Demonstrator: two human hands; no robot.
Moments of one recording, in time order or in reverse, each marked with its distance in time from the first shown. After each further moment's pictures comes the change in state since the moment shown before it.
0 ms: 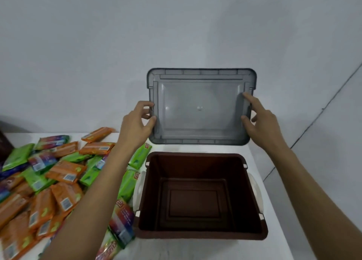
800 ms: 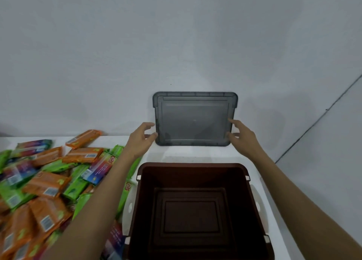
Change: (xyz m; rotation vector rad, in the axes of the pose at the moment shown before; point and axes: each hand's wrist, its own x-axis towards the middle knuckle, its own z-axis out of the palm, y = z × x) left_hand 0.026 -0.073 0.071 -0.122 -0.331 -0.327; right_hand 0.019 0.050 0.079 0.142 -0.306 0.356
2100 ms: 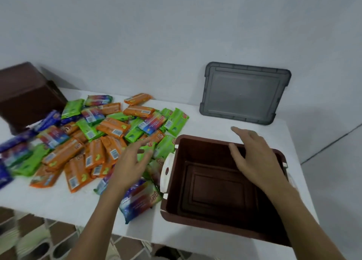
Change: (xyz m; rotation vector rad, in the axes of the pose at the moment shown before) left_hand -0.236 -0.081 -0.079 0.196 0.218 -0.035; right_hand -0.191 -0.103 0.063 -0.298 -0.018 -0.320
